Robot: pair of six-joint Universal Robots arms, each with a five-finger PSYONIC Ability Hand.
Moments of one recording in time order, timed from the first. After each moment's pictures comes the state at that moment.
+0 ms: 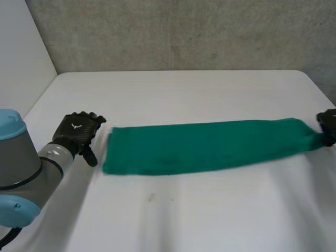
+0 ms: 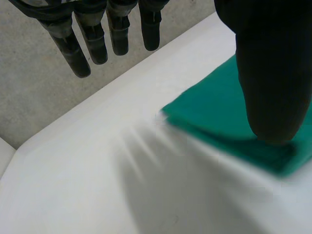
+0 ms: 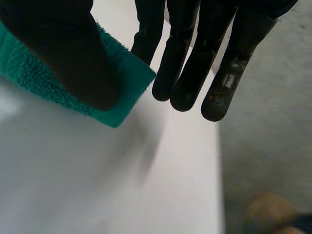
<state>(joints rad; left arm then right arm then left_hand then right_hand) 4.46 -1.92 -1.77 3.40 -1.47 3.49 1.44 -0.97 1.43 -0.14 1.45 2.49 0.23 0.24 0.22 0.21 0.05 0.97 1.18 1.18 1.19 0.85</state>
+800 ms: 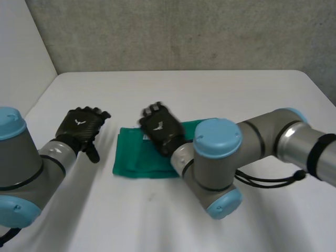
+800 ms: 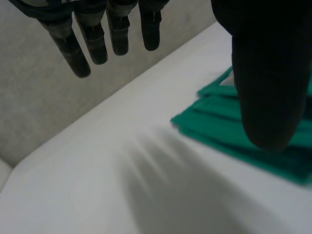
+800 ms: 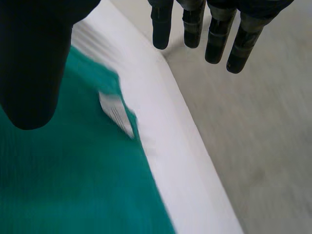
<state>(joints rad) 4.43 -1.89 -1.76 3.40 -1.46 3.49 2.34 -0.76 1.13 -0.26 1.49 2.43 0.23 0.24 0.22 0.21 0.05 0.20 0.22 0.21 0.23 0.07</state>
